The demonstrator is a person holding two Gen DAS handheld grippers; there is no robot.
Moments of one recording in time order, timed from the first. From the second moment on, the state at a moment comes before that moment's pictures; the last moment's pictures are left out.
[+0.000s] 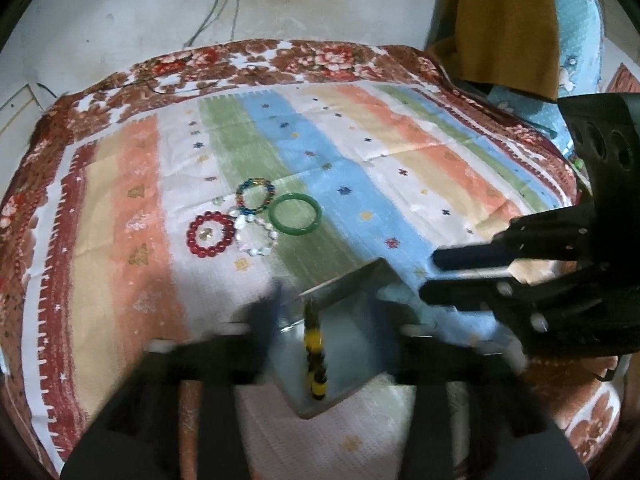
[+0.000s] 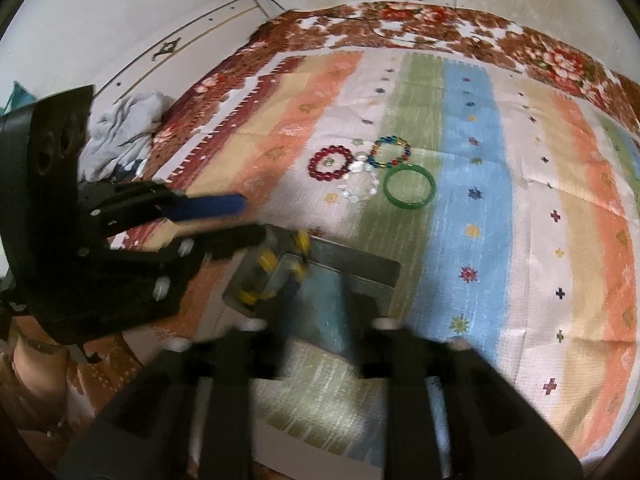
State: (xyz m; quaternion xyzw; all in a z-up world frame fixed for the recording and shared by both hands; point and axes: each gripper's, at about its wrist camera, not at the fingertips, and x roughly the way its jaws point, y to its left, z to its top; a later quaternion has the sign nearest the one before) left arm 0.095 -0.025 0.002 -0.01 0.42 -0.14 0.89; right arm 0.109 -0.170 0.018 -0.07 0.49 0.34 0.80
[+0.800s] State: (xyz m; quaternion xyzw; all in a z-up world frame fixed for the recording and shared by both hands) left arm 0.132 0.029 -0.019 -0.03 0.45 -0.06 0.89; right arm 0.143 -0.176 0.011 -0.06 0.49 0.30 0.82
